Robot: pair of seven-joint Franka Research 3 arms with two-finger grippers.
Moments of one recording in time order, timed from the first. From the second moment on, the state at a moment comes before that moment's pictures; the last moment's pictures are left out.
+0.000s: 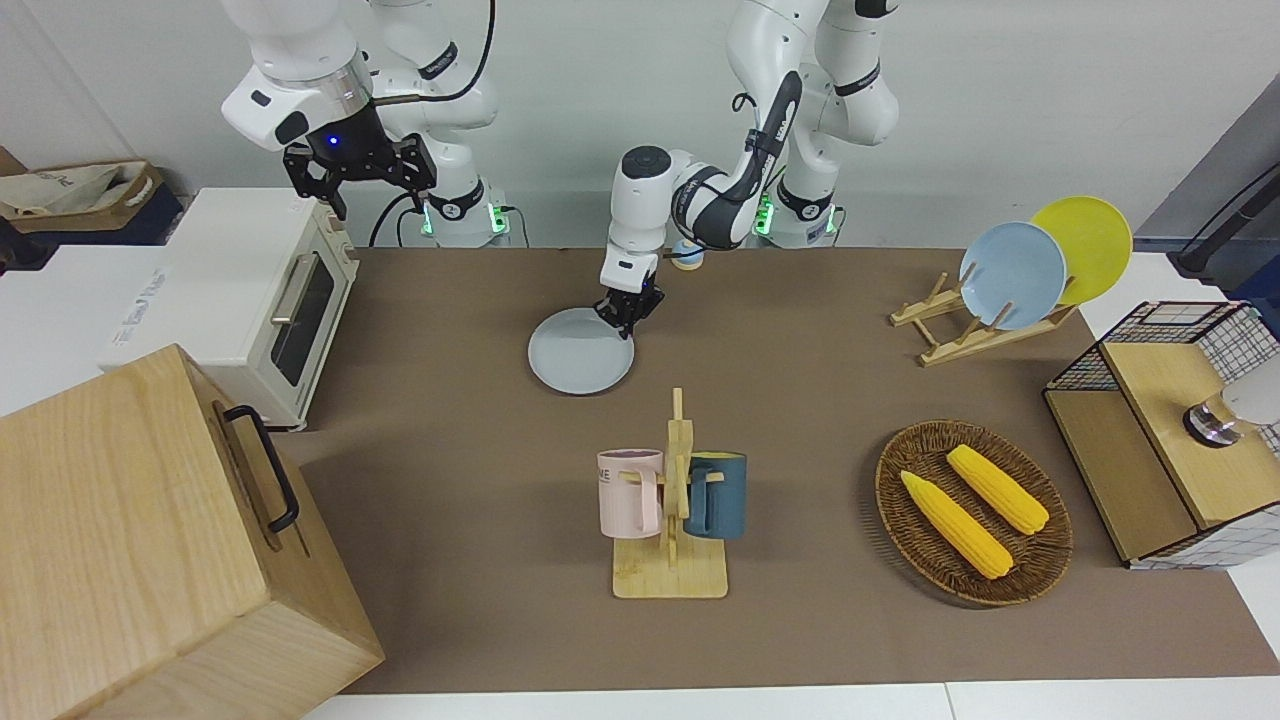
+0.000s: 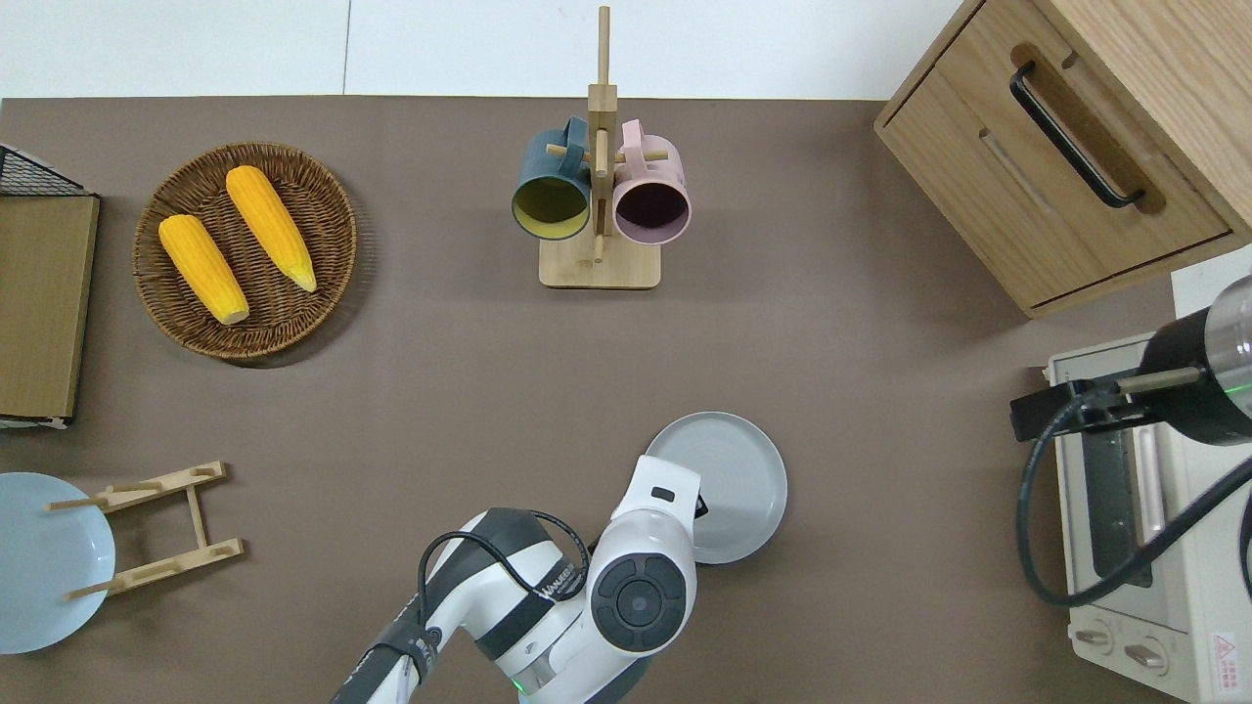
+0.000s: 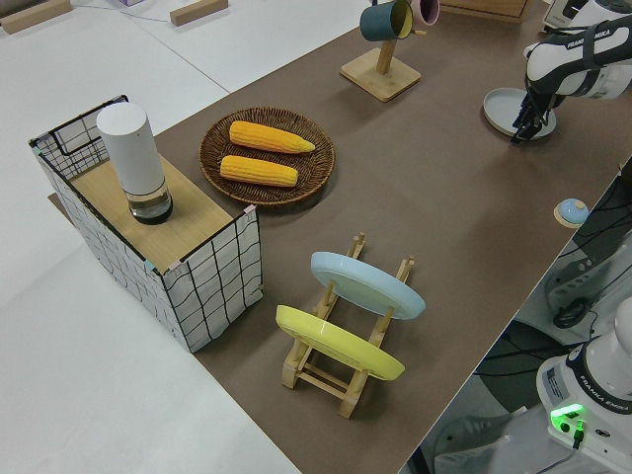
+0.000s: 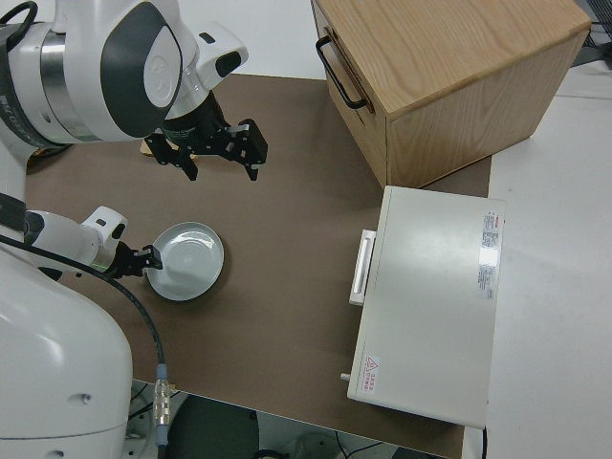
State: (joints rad) left arm -0.65 0.19 -0.18 -2.21 0.08 2.53 -1.32; right arm -0.03 -0.02 0.14 -1.48 0.00 1.33 0.02
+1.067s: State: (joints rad) left arm -0.39 -0.01 -0.15 -2.14 0.02 2.13 -0.65; right arm -0.03 -0.02 0.14 -1.48 0.00 1.33 0.02
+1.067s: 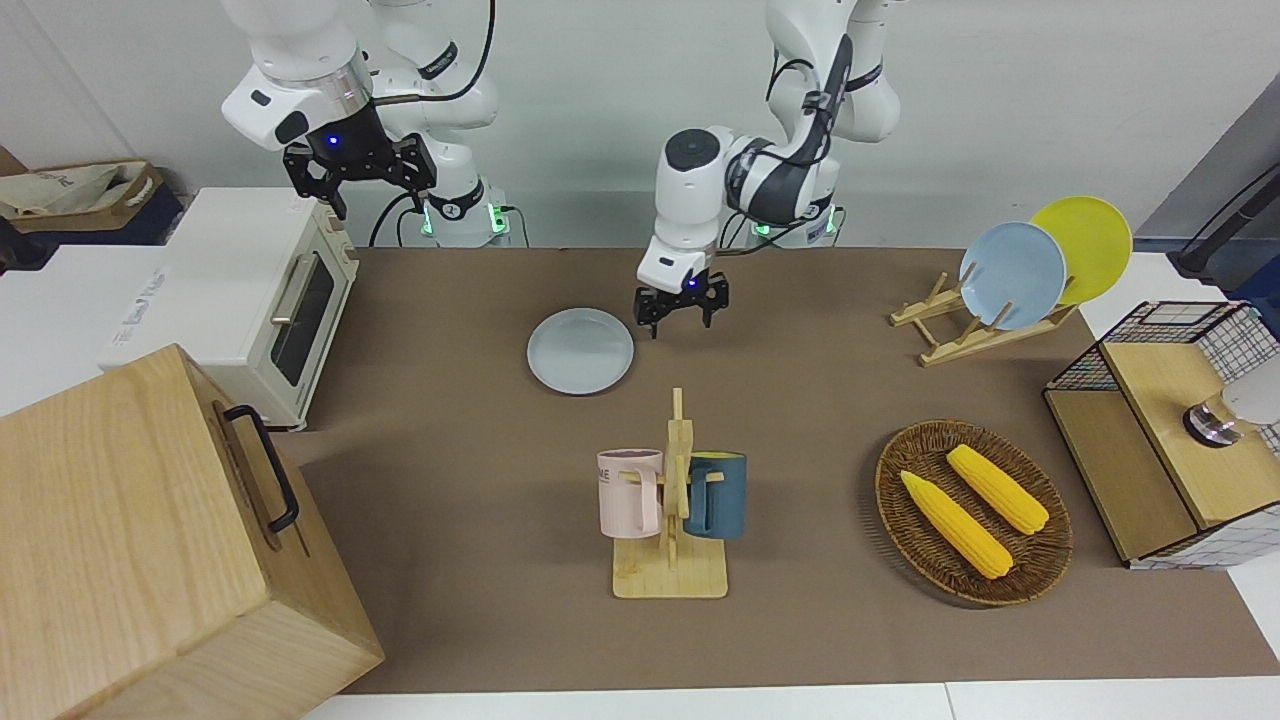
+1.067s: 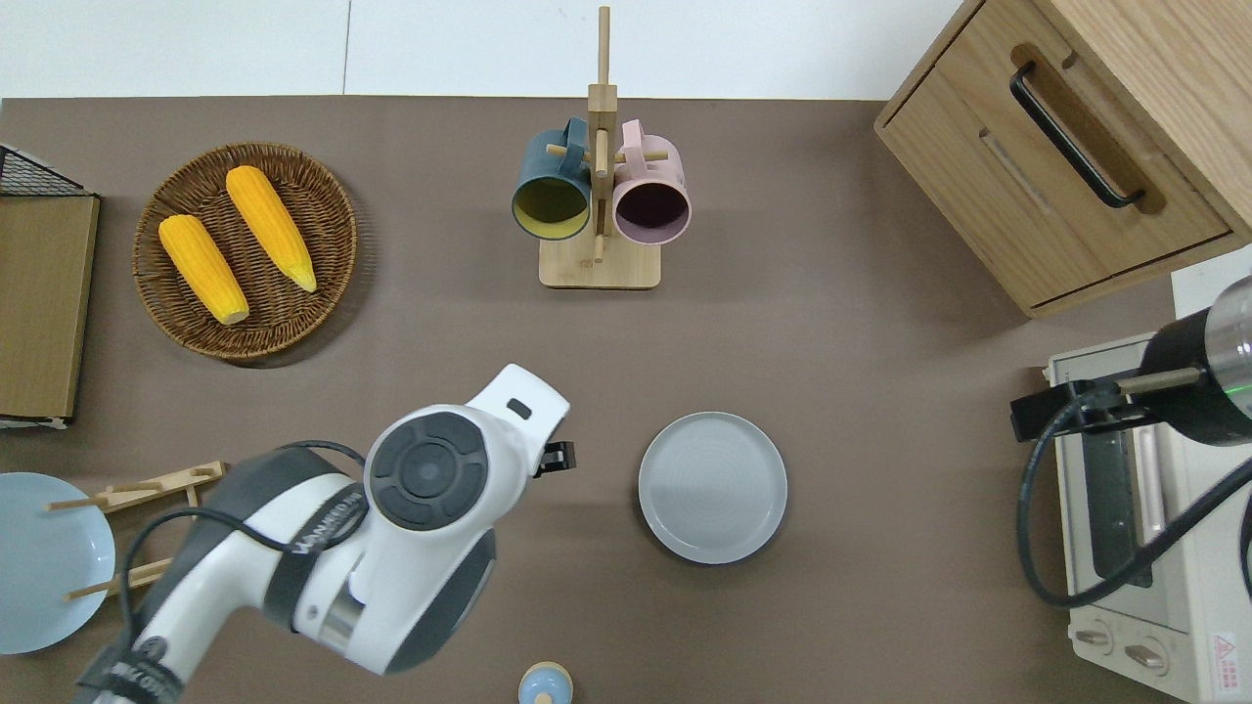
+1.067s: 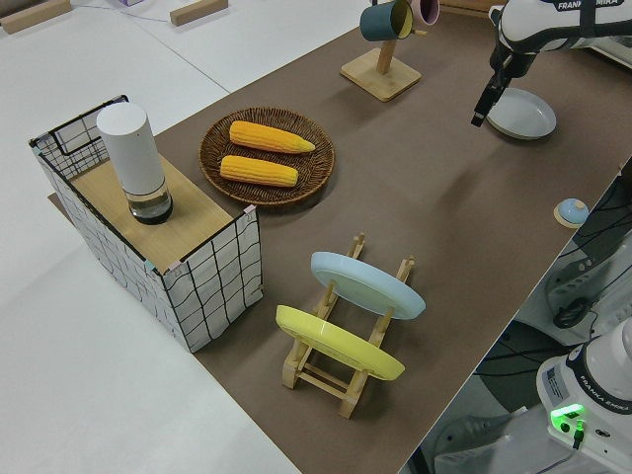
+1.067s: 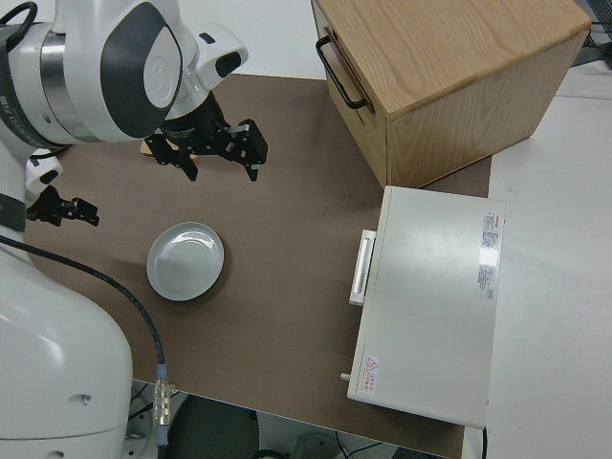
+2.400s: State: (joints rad) left arm -0.10 -0.12 -0.03 -1.74 -0.02 1.61 -0.11; right arm -0.03 -0.02 0.14 -1.48 0.00 1.33 0.02
